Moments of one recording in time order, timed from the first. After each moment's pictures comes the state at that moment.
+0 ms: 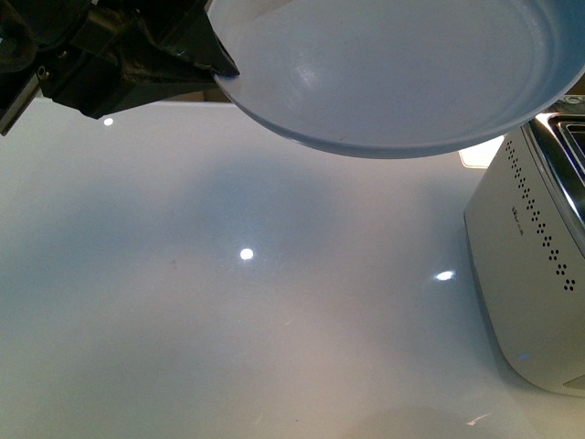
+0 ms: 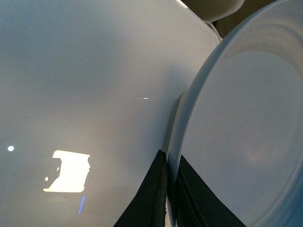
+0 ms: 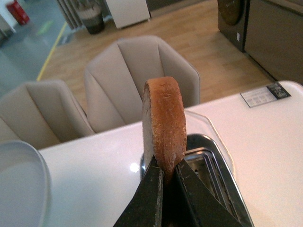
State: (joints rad) left arm -0.45 1.49 0.91 -0.14 0.20 -0.86; right arm 0.03 0.74 0.60 -0.07 0.14 0.28
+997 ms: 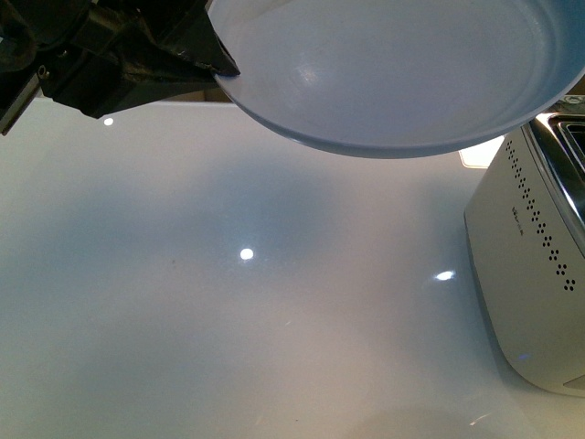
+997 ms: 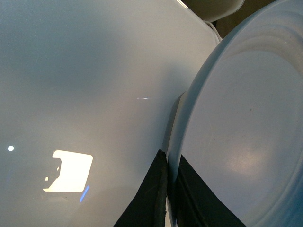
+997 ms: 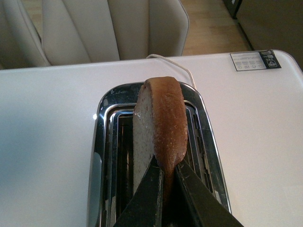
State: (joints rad) left arm -0.45 1.49 0.91 -0.14 0.20 -0.86; right arm 0.01 0.99 0.50 0.05 0.14 0.05
